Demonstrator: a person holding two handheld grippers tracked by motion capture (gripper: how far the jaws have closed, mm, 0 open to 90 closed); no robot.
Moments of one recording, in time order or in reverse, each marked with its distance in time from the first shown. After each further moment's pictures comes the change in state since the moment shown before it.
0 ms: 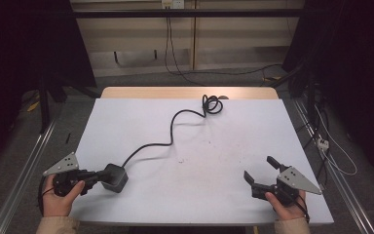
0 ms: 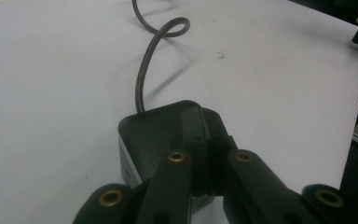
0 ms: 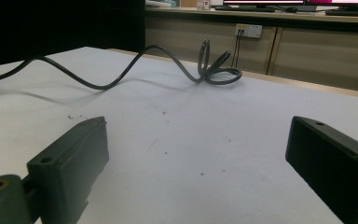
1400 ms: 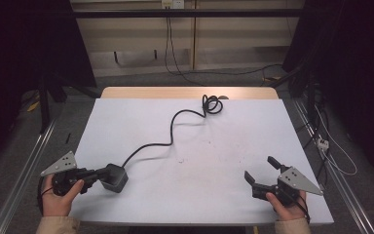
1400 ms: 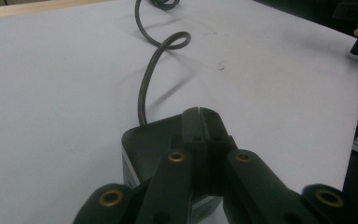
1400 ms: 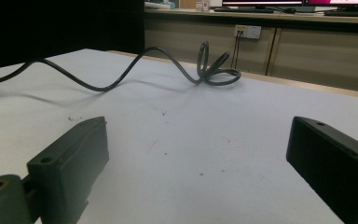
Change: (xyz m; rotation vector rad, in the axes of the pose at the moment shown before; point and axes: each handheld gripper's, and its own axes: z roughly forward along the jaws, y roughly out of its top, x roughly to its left) left arm -0.001 0.002 -0.001 -0.040 0.002 0.003; right arm 0.000 0.000 -0.002 -0.007 -0.003 0.008
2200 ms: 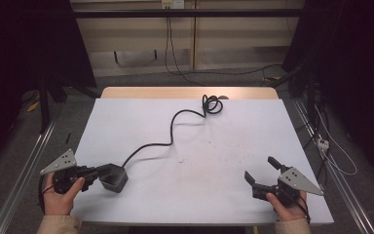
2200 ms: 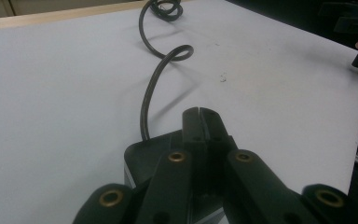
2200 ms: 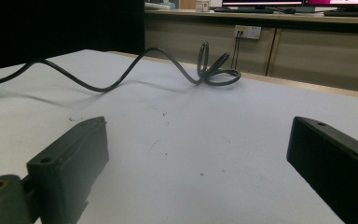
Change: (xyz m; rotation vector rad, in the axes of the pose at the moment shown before) left arm 0.000 0.004 0.000 -0.041 0.016 -0.006; right arm 0.000 0.000 -0.001 -0.001 0.000 0.000
